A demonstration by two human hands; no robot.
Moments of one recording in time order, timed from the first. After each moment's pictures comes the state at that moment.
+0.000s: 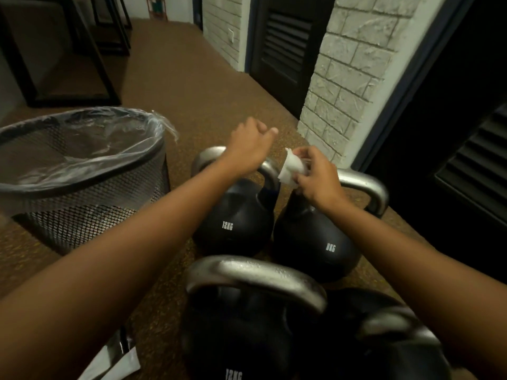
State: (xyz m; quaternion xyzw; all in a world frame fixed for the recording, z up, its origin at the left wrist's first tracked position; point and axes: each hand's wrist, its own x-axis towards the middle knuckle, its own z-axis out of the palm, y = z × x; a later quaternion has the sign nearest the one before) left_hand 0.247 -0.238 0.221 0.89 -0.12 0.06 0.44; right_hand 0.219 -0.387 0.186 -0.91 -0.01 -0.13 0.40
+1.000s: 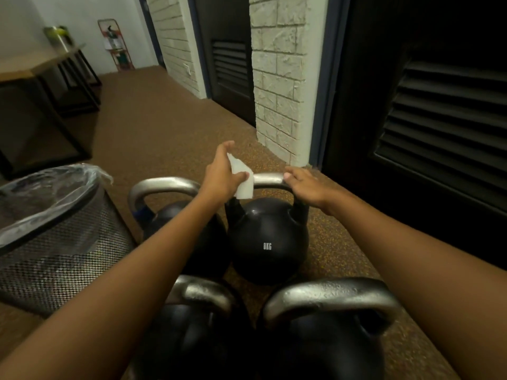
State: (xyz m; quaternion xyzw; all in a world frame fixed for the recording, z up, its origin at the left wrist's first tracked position) left_hand 0.213 -0.356 0.223 0.88 -0.09 0.03 0.46; right_hand 0.192 -0.533 0.188 -0.91 0.05 0.03 0.41
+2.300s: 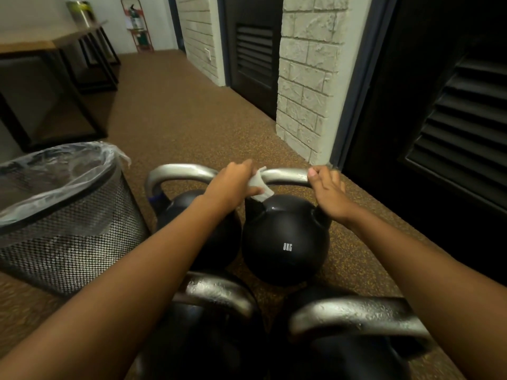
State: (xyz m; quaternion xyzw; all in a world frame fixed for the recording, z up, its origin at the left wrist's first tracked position) left_hand 0.241 -0.323 0.188 0.96 -0.20 0.03 0.20; right_hand 0.206 -0.524 0.152 -0.91 0.04 -0.06 0.41
